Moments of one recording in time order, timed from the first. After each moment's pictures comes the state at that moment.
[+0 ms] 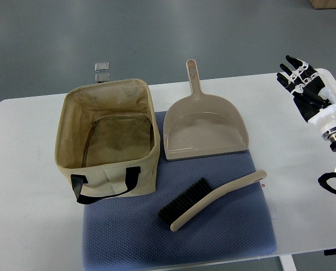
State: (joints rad) left arm 0.02 0.00 0.03 -0.12 -0.06 -0.03 -0.03; right arm 0.22 -0.21 1.50 1.23 -0.73 0.28 0.20
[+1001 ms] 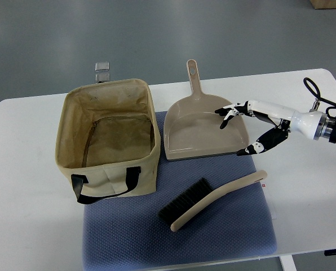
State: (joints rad) left arm 0.02 0.00 0.03 -0.12 -0.06 -0.03 -0.03; right arm 0.59 -0.74 0.66 1.36 -1.27 0.36 0.46
